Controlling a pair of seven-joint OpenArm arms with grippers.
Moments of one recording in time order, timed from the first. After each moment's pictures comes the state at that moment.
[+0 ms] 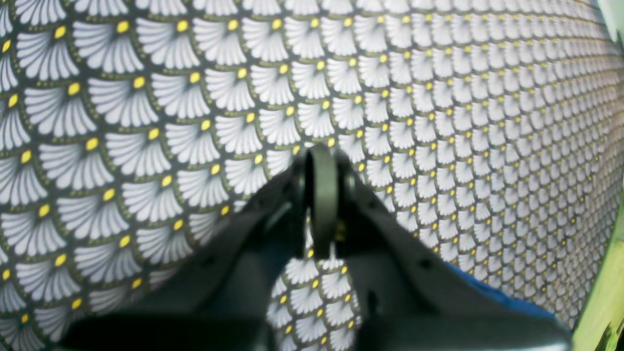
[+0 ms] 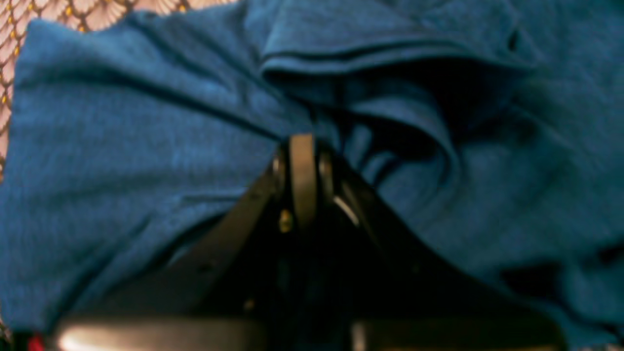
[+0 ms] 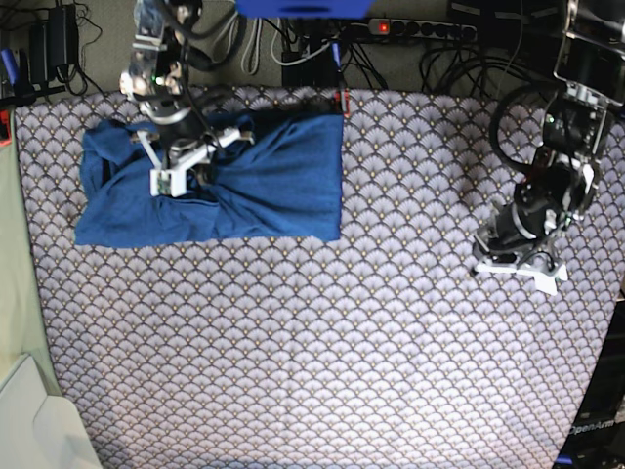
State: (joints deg) left arm -5.9 -33.9 14.5 92.9 -71.0 38.1 31.9; right arm -21.6 -9.0 13.2 99.9 3.0 16.6 -28.0
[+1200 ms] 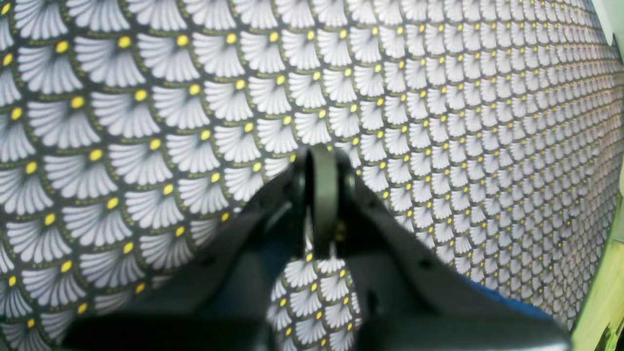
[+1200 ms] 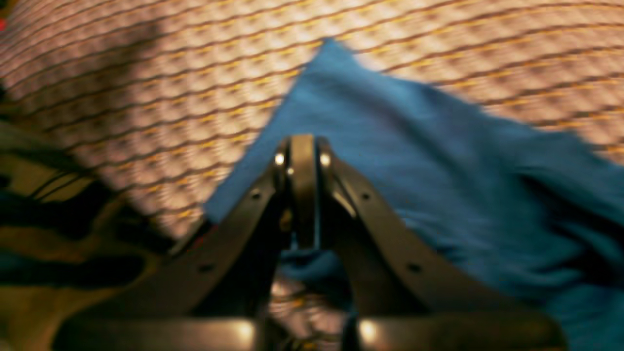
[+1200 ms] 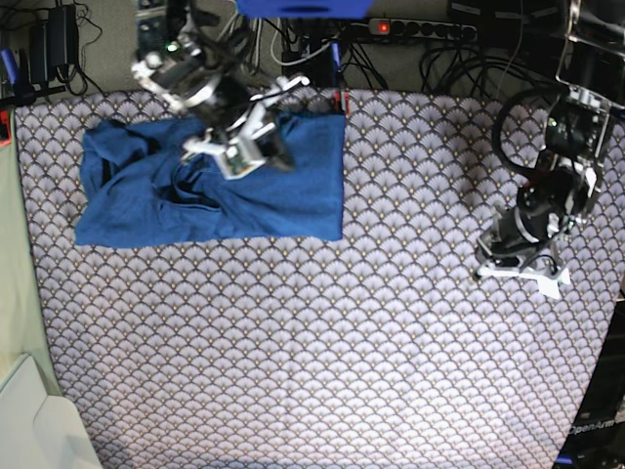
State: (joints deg) left arm -6.0 -34.6 14.5 92.8 -71.5 38.1 31.8; right arm -27.1 -2.0 -3.9 111.4 2.6 32.2 -28.0
